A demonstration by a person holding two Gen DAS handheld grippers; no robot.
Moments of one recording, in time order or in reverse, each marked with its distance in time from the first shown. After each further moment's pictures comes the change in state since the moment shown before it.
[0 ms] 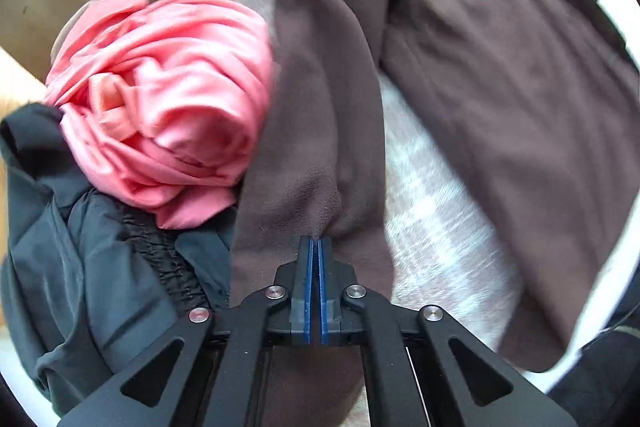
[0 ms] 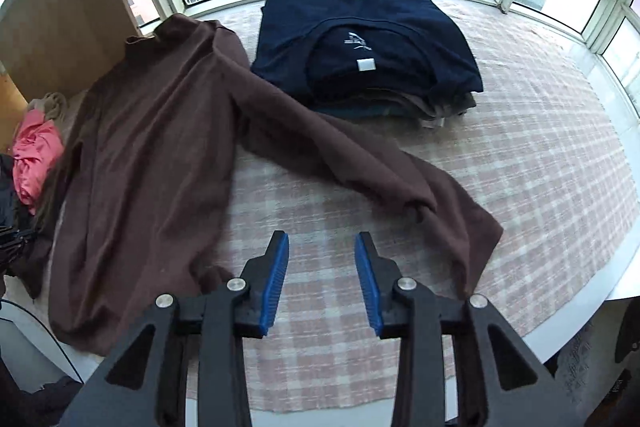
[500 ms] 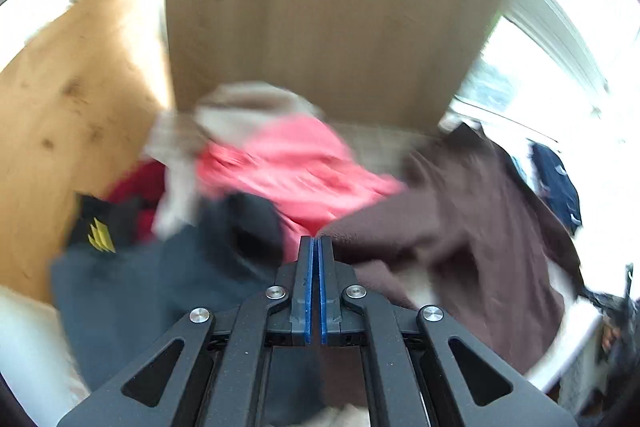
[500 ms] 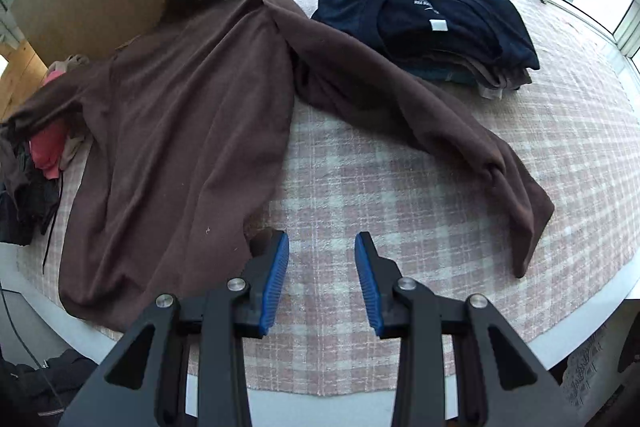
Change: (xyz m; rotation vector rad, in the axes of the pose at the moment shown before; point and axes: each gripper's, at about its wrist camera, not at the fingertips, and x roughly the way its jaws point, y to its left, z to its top) left arm -0.099 0.205 0.027 -0.466 -0.267 -0.012; right arm 0.029 0.048 -0.023 -0.061 0.108 0.078
